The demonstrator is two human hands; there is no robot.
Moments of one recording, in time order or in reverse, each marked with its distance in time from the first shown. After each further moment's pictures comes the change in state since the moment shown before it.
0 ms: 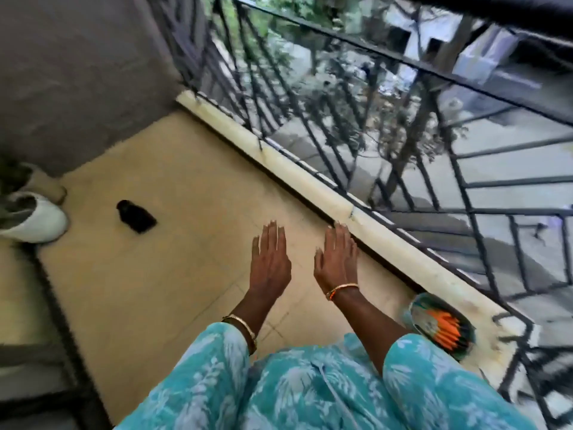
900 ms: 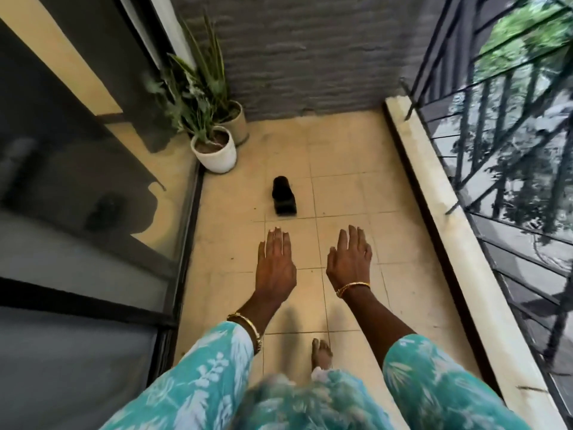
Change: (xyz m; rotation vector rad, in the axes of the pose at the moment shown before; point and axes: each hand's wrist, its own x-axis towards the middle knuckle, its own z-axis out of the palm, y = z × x) left_hand 0.055 -0.424 -0.016 -0.055 -0.084 -0.773; right_hand 0.202 -0.434 0.164 0.059 -0.290 -0.646
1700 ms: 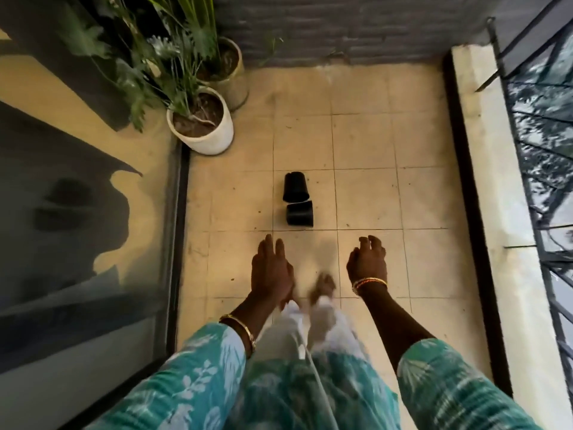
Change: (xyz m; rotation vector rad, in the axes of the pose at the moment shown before) left_hand 0.375 -0.155 0.075 -0.280 -0.368 -0.205; right_hand 0.378 -0.056 0.161 0.060 -0.304 0.331
